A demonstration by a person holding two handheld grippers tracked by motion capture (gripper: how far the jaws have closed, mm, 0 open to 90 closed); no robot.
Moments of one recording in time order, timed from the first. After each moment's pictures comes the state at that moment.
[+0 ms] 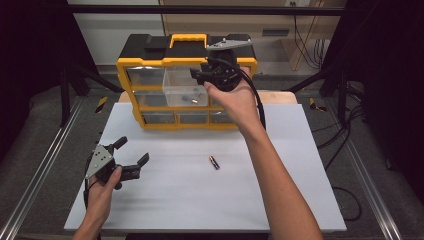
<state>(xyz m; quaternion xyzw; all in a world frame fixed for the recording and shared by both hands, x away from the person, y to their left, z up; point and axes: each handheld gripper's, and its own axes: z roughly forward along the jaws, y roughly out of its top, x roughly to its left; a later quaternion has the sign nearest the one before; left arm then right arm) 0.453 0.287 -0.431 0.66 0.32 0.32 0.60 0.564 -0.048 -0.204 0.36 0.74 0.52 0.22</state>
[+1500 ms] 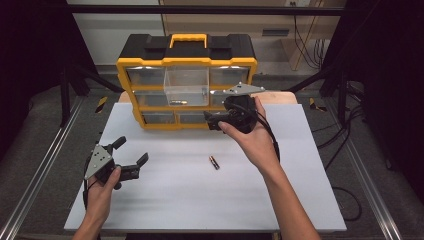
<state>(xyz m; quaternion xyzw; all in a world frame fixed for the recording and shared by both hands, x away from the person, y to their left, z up) 0.453 0.288 -0.431 0.66 0.32 0.33 0.60 0.515 -0.082 -0.280 0.40 0.76 0.46 0.25</state>
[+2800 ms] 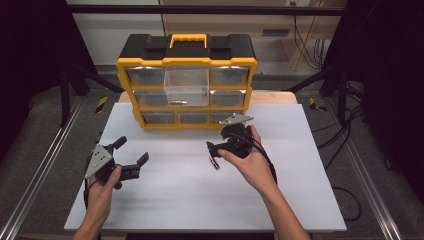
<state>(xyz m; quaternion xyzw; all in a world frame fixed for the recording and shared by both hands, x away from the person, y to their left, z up) 0.454 0.288 -0.432 0.66 0.32 0.32 0.60 0.503 -0.081 -0.360 0.41 0.80 0.38 0.20</state>
